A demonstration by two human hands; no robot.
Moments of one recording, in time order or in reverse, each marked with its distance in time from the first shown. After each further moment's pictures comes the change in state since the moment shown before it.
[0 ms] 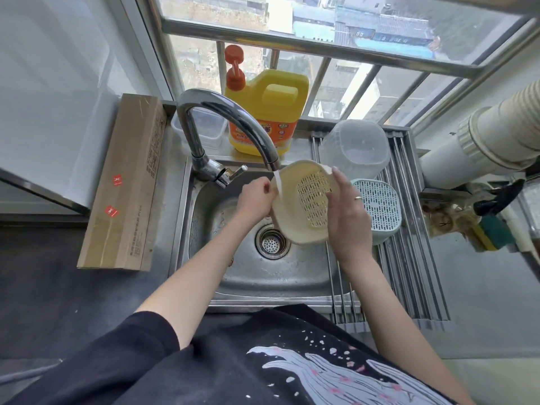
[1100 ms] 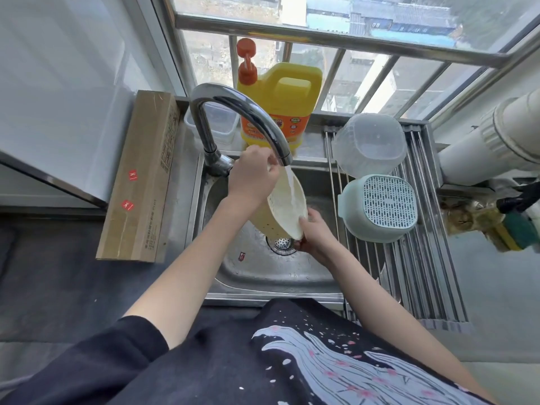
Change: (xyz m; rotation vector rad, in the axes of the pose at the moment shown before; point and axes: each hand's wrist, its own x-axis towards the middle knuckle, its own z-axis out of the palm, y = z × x) left_hand -0.014 0.031 -0.046 0.337 0.290 0.300; right_hand -0.011 0.001 0.082 0.874 -0.567 1.077
